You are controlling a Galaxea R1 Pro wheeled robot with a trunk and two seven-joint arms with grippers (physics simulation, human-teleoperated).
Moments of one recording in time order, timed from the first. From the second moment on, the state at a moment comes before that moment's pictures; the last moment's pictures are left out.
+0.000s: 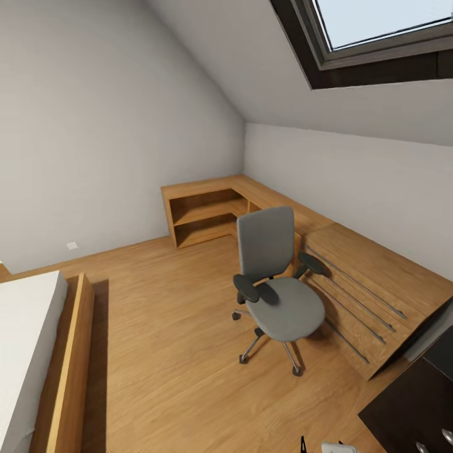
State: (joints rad) left arm -0.01 -0.04 -0.45 -0.11 0.54 -0.12 0.38; right arm -0.36 0.03 0.33 0.02 -0.24 -0.73 -0.30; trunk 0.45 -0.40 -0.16
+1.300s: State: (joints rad) left arm -0.01 -0.06 -0.45 -0.09 0.54 -0.11 0.38; right arm -0.34 0.02 0.34 0.02 -0.24 -0.73 -0.29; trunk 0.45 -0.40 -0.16
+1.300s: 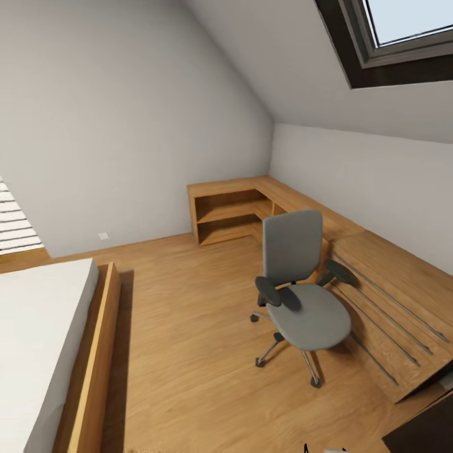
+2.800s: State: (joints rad) left arm -0.01 -0.03 -0.44 -0.27 0.55 -0.31 0.38; right arm -0.34 0.02 0.34 0.02 -0.24 -0.72 -0.29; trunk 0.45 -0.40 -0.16
